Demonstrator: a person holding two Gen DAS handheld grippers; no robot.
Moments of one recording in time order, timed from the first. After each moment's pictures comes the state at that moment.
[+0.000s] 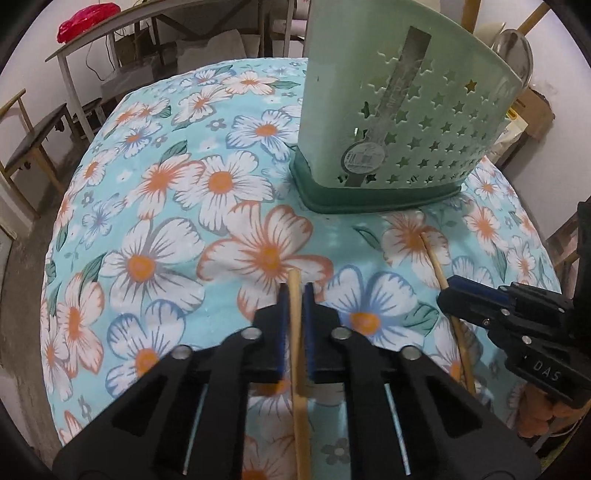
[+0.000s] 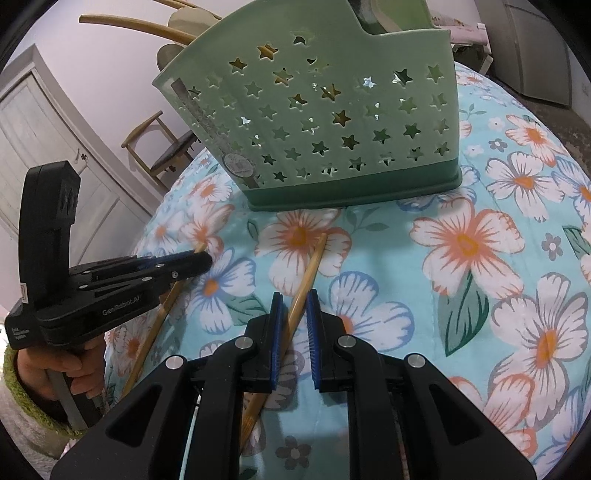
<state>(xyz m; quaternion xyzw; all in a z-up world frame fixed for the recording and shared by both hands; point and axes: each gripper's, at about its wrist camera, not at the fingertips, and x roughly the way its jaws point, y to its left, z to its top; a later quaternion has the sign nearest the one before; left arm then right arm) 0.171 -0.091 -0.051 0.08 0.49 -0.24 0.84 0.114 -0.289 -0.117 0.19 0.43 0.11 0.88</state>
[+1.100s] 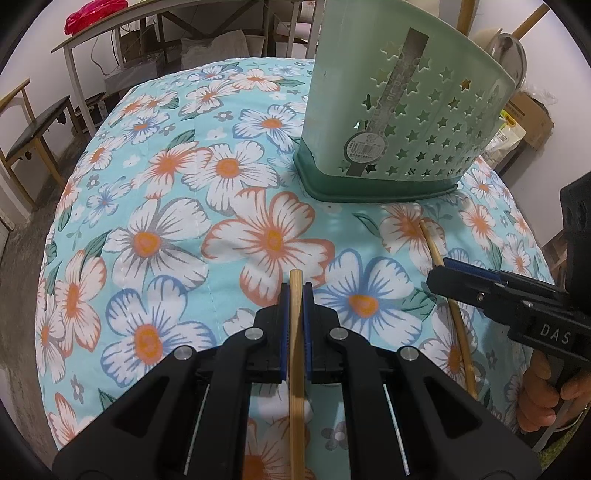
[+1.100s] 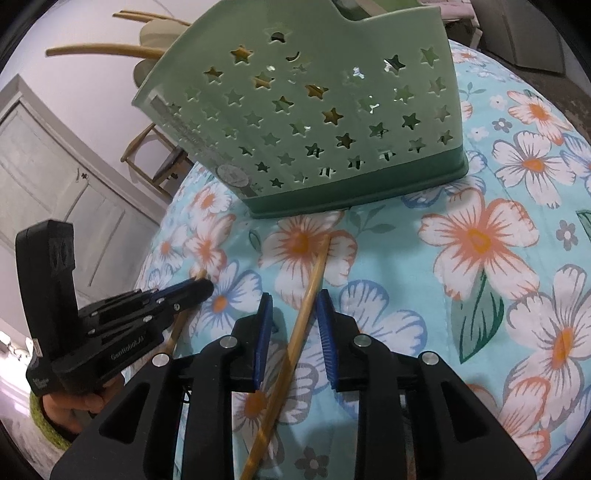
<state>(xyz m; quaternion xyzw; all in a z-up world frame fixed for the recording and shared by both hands) 0.161 -0.082 -0.052 0.07 0.48 -0.24 0.84 0.130 -0.292 -0.118 0.24 0.44 0.11 0.86</state>
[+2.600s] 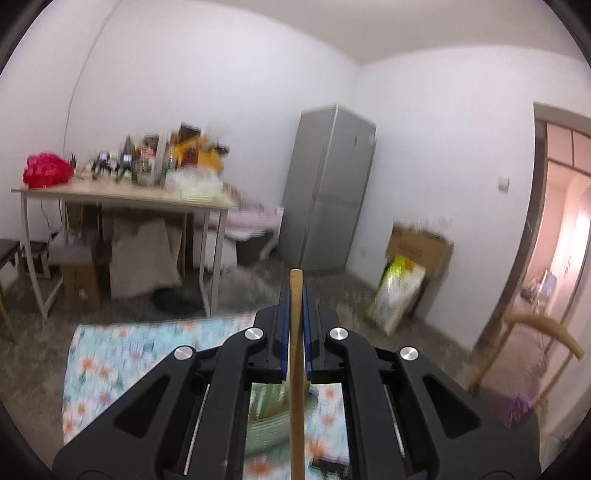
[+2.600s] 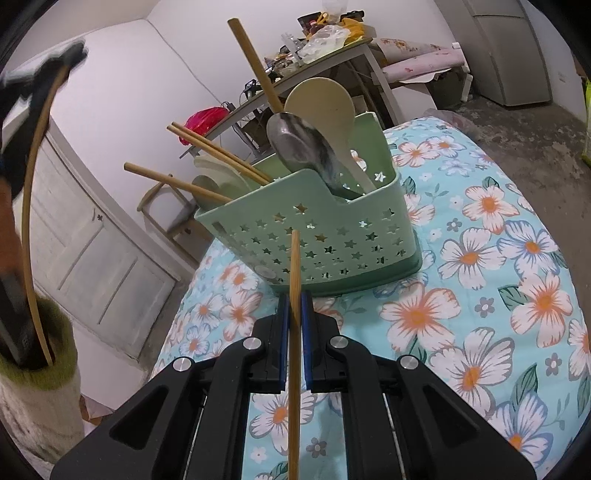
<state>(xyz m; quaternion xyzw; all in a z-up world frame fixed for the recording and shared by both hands) 0.144 -0.126 0.223 -0.06 0.14 -0.40 0.90 0.096 -0.328 -0.044 0.26 0.33 0.09 0.90</state>
